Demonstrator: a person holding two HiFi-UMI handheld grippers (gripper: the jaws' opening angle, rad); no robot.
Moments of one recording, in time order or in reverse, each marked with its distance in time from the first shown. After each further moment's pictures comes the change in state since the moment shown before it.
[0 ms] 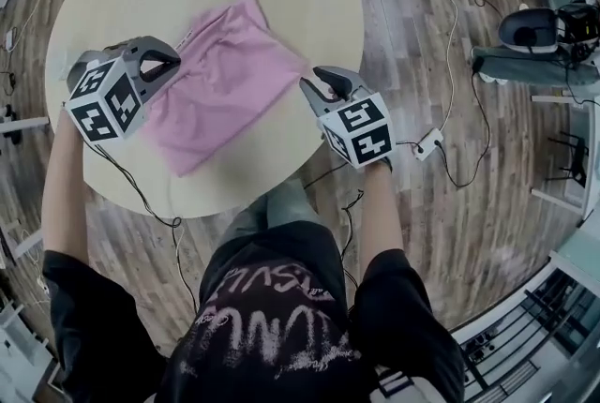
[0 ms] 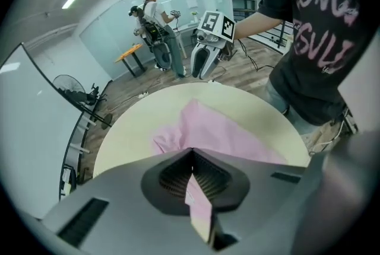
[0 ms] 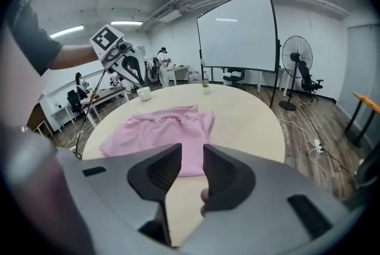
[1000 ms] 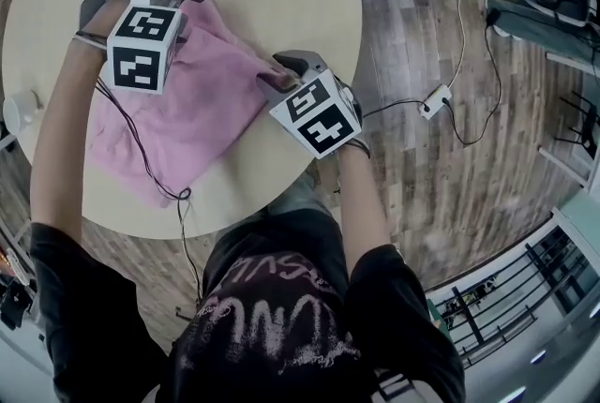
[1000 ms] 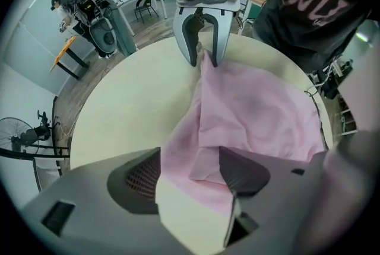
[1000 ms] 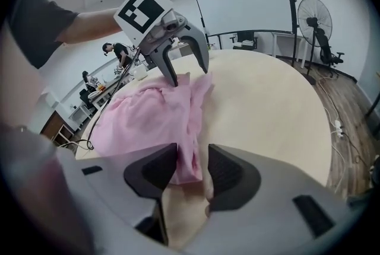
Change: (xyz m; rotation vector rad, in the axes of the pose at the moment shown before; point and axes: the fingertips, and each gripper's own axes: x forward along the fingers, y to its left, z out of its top) left arm 0.205 0.078 0.009 0.429 0.233 -0.314; right arm 0.111 -0.027 -0.061 0.061 0.247 0.164
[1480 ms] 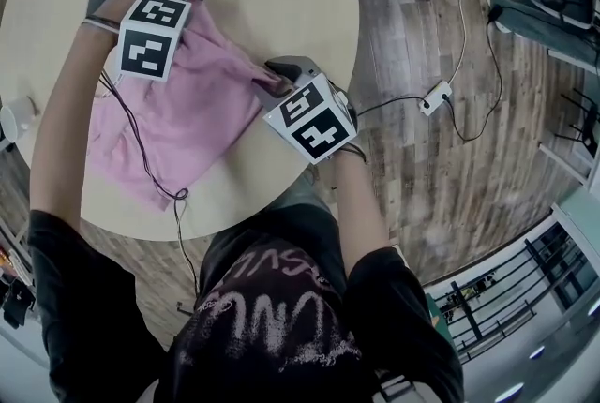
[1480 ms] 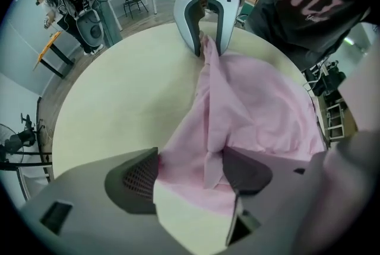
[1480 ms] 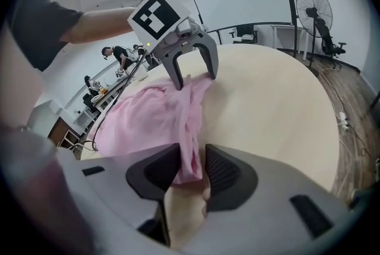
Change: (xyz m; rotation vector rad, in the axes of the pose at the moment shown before) left arm 0.029 0.006 -0.003 0.046 0.020 -0.115; right arm 0.005 0.003 -0.005 0.036 0.022 0.046
